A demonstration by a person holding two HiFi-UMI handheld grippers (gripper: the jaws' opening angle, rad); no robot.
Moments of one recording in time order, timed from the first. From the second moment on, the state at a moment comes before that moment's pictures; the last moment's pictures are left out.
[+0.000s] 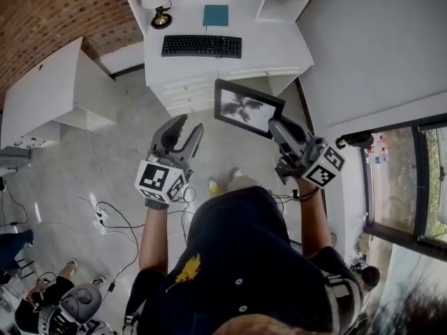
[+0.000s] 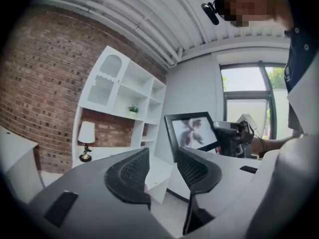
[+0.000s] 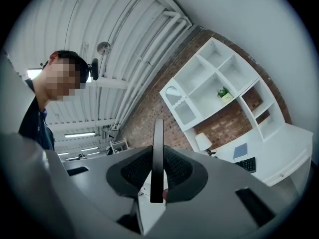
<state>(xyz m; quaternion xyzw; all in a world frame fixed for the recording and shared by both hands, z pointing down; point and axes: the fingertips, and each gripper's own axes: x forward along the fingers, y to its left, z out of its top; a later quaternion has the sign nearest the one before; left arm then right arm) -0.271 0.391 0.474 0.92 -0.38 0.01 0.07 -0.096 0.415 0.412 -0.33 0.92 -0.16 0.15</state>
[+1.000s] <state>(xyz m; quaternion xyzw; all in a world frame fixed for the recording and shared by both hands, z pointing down) -0.157 0.263 0.479 0.93 -0.33 -0.03 0.14 -0.027 0.288 0.460 -0.32 0.92 -0.19 0.12</state>
